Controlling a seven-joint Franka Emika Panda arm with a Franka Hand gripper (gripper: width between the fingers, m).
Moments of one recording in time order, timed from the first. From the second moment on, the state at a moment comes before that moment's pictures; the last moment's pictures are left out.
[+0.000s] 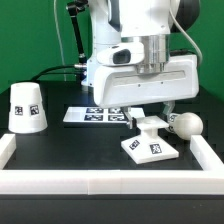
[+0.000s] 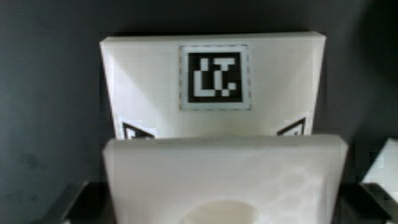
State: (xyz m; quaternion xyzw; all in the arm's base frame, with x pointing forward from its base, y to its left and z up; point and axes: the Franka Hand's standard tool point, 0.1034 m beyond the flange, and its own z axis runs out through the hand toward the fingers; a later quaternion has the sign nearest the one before) arm 0.517 0.058 0.052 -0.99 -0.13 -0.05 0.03
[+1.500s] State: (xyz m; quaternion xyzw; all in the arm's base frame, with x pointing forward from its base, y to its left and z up) arm 0.594 0.096 0.050 -0.99 -0.04 -0.13 0.05
